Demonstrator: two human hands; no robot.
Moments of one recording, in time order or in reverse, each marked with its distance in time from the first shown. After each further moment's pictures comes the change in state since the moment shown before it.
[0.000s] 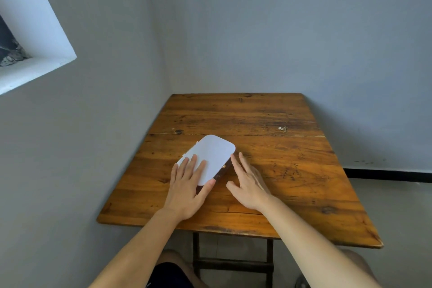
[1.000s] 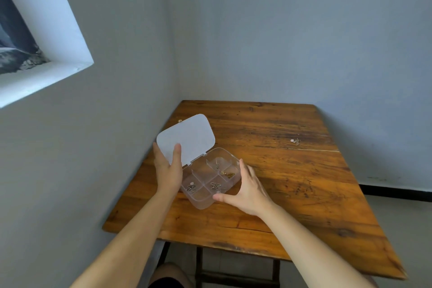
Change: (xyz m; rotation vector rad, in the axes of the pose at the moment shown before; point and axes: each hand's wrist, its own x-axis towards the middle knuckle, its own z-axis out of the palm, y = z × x) left_hand 0.053 -0.029 -0.051 -1.009 0.488 -0.522; right_hand 0.022 -0.026 -0.005 0.163 -0.033 0.062
